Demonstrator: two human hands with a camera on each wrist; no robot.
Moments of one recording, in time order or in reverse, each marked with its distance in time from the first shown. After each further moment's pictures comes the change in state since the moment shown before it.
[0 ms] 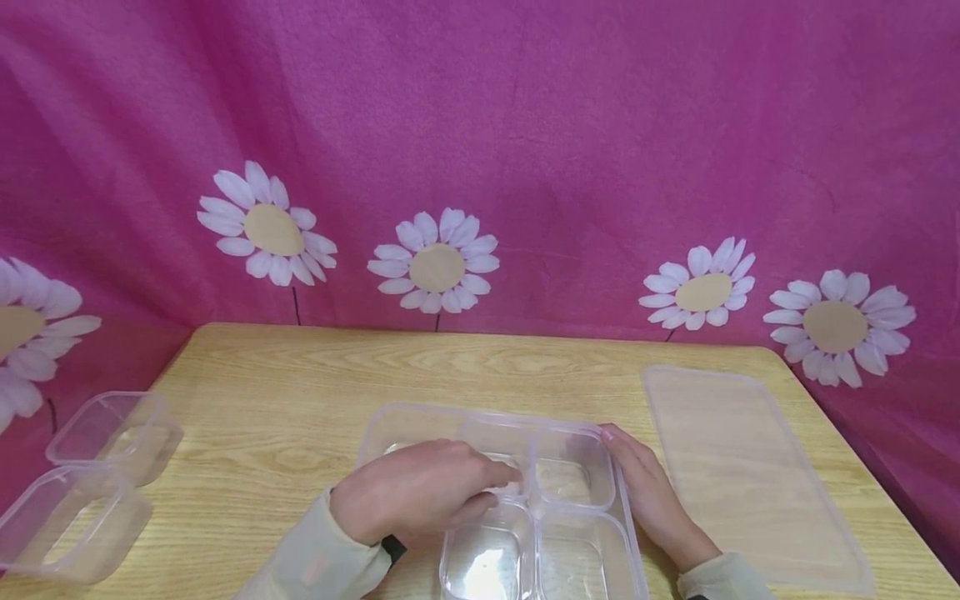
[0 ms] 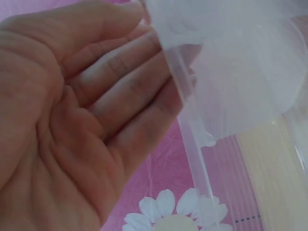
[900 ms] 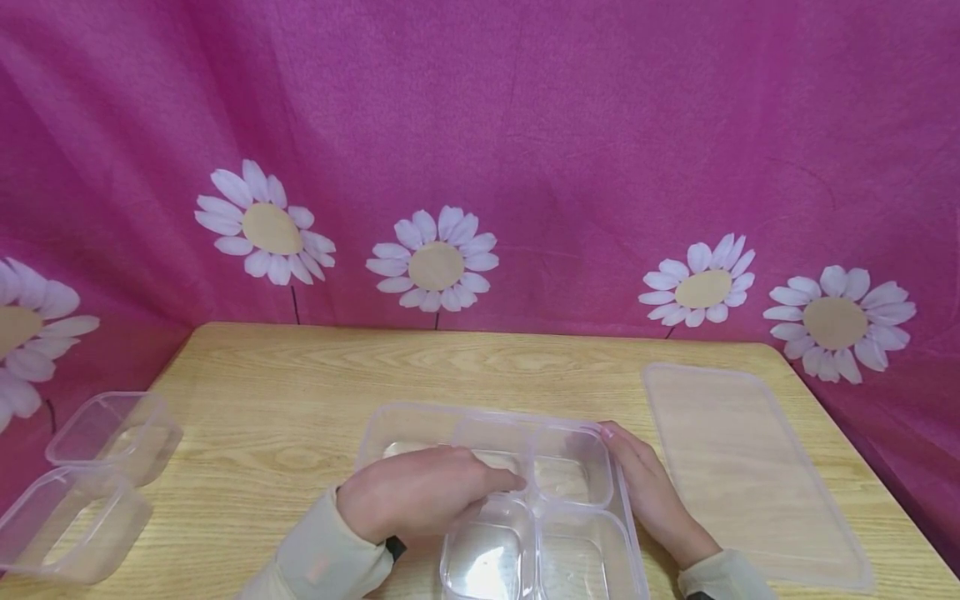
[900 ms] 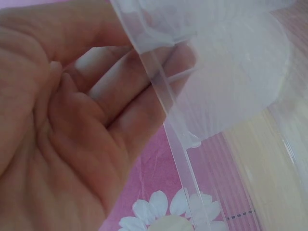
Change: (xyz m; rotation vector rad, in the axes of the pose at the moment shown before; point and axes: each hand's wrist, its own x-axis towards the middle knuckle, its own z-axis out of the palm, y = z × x) left_hand 0.000 0.001 0.005 -0.019 -0.097 -0.058; right_hand -0.001 0.001 -0.001 0.005 -0.020 -0.026
